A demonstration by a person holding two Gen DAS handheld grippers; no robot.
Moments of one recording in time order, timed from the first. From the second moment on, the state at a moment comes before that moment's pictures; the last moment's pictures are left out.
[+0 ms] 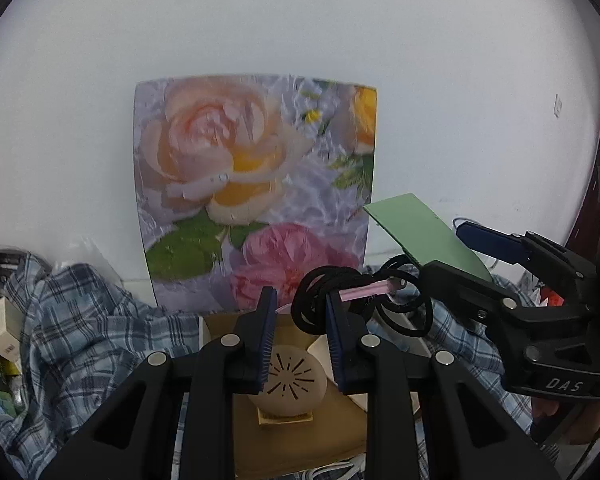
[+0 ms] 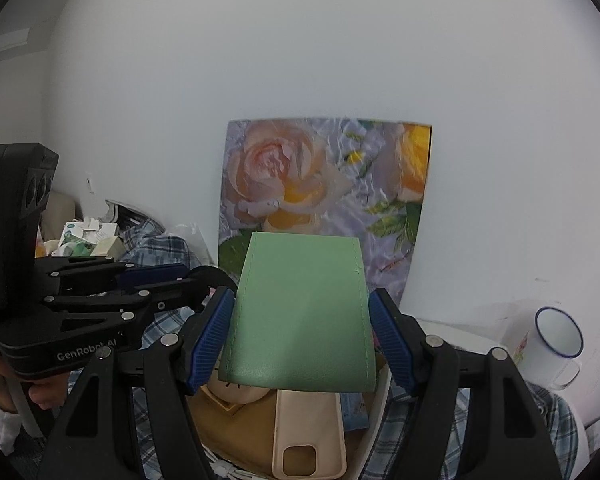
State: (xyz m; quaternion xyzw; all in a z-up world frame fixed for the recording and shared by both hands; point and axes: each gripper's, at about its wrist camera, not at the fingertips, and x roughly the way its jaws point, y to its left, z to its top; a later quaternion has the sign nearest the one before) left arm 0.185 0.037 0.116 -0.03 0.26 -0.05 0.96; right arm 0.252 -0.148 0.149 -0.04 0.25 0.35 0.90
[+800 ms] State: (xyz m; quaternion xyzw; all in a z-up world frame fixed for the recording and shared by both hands) left arm 0.233 0.029 0.027 -0.06 0.38 -0.08 0.92; right arm 0.295 -0.138 0.049 0.02 0.38 0.36 0.85
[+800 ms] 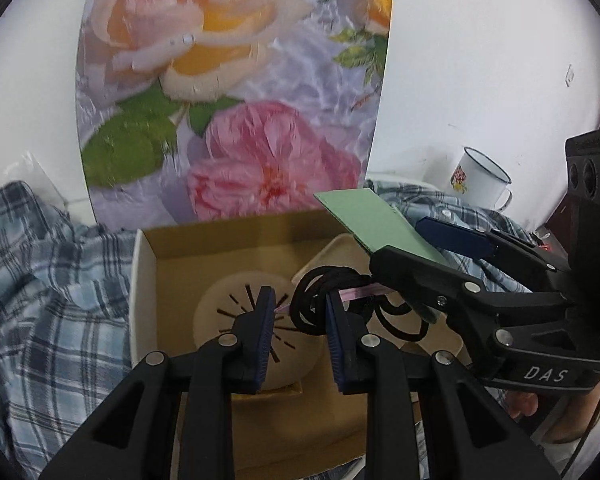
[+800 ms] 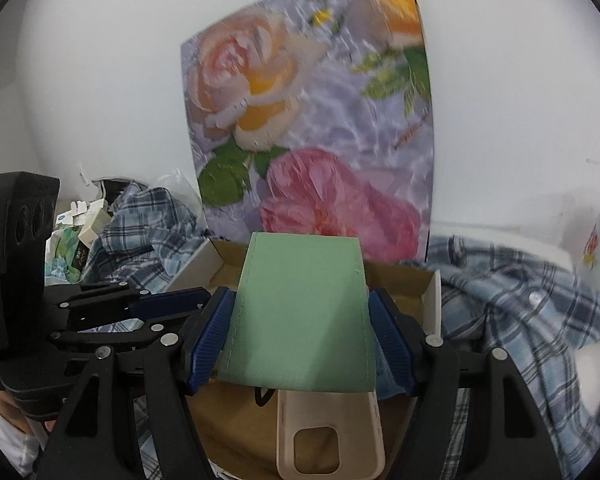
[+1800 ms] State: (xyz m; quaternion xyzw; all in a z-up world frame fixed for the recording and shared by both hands) left arm 0.242 0.058 0.021 -0.05 0.37 -0.03 0.93; right arm 0.294 -0.140 0.048 0.01 0.39 0.33 0.86
